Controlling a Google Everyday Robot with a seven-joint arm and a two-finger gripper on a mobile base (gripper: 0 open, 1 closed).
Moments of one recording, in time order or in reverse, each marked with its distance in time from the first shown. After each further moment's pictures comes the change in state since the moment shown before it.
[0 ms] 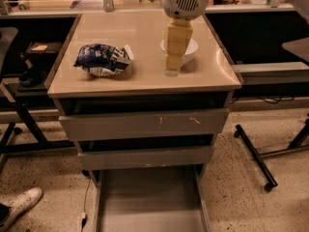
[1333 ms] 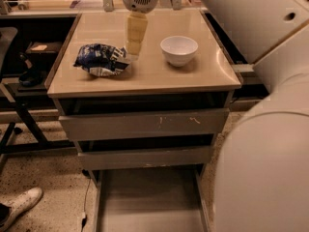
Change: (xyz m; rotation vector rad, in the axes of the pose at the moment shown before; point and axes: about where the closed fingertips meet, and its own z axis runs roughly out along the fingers) arm -0.090 -0.072 0.065 -0.032 -0.118 -0.087
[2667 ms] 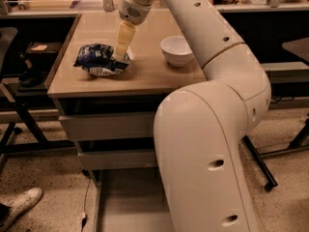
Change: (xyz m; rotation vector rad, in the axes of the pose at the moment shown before) arm -0.016 -0.060 0.096 -0.110 -0.192 0.141
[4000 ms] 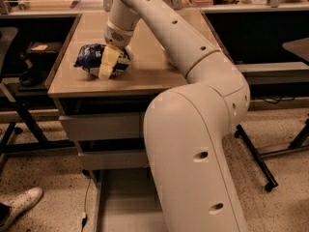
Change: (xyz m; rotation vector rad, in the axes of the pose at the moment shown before) arm -0.014 0.031 0.089 -0.156 0.019 0.053
